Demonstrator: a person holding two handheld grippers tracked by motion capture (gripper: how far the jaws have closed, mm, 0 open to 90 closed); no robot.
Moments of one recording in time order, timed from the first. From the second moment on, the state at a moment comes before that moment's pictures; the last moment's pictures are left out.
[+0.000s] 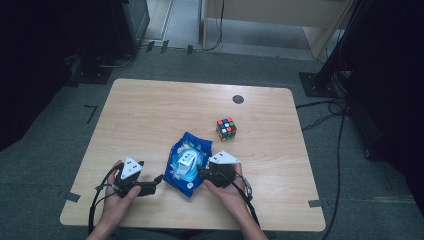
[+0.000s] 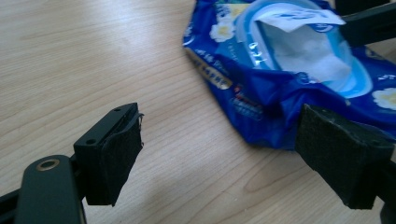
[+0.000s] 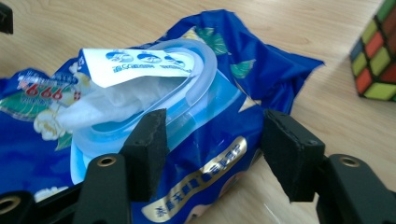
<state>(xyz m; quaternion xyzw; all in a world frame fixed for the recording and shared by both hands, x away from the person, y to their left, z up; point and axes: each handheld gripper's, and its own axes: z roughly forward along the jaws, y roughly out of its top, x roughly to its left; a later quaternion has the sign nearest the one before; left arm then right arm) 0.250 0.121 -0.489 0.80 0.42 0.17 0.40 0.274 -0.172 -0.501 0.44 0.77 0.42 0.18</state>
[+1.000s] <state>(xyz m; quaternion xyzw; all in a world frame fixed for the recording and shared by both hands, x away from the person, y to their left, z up) 0.244 0.118 -0.497 0.81 0.39 0.16 0.40 0.287 -0.152 -0.513 0.48 0.75 0.43 0.17</state>
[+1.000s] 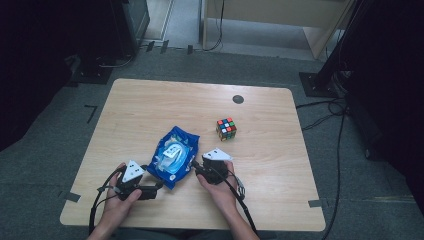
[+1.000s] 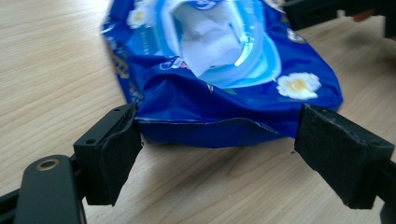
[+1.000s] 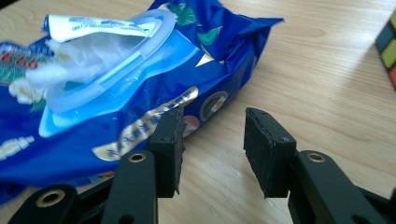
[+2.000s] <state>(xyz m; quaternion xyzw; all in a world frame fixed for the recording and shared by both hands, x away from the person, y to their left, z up) 0.259 0.190 -0.507 0.77 0.47 0.18 0.39 0.367 -0.231 -0.506 0.58 0.67 0.40 0.25</state>
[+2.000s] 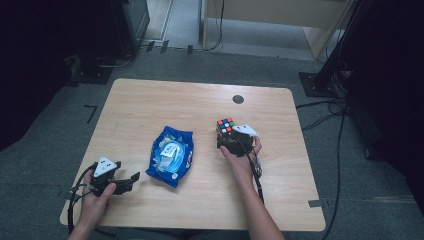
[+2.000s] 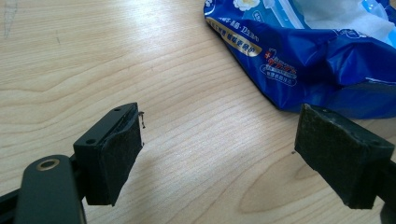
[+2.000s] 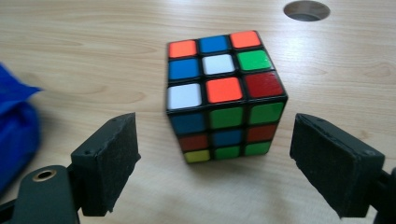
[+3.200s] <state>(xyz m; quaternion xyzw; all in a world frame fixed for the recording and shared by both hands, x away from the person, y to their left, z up) 0.259 0.190 -0.512 0.78 0.47 0.18 0.38 0.253 -0.229 -0.502 0.50 0.74 0.38 0.24</state>
